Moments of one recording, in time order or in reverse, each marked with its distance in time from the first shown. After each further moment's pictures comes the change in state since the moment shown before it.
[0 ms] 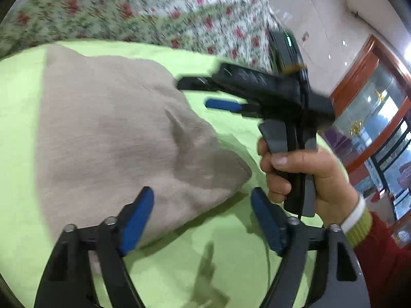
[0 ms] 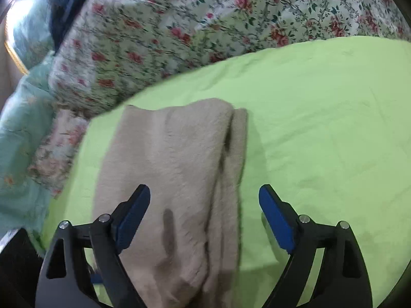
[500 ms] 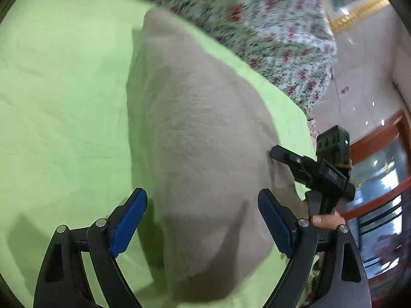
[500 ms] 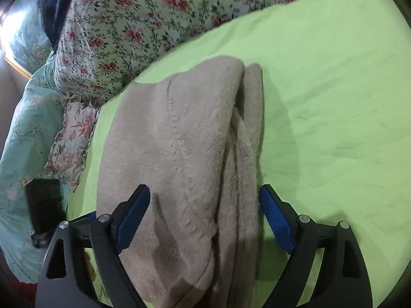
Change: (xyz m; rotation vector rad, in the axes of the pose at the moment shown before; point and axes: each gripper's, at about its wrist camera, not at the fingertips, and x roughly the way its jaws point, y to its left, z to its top) left arm 0.009 0.160 0.037 -0.384 0.048 -0.030; right arm 0.044 -0.015 -0.008 0.083 0.157 0.114
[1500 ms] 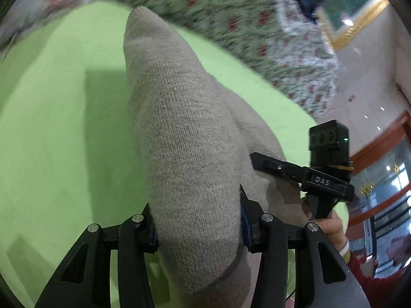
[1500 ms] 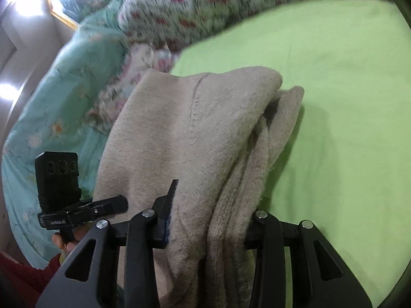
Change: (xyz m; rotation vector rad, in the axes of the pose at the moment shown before) left arm -0.178 0.084 -0.103 0.005 -0.123 0.139; right arm 0.095 0.185 -0.096 -0.203 0.107 0.226
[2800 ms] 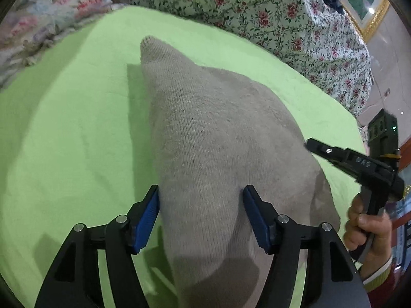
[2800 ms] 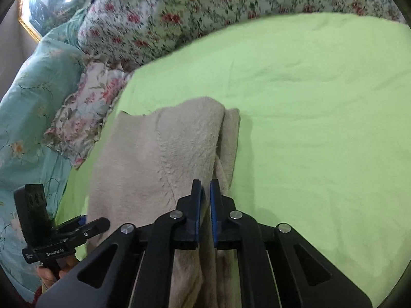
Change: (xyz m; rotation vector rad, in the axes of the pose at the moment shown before) left arm -0.018 -0.011 -0.025 0.036 -0.058 0.267; right arm -0.044 0.004 -0.001 0.063 -0.131 -0.282
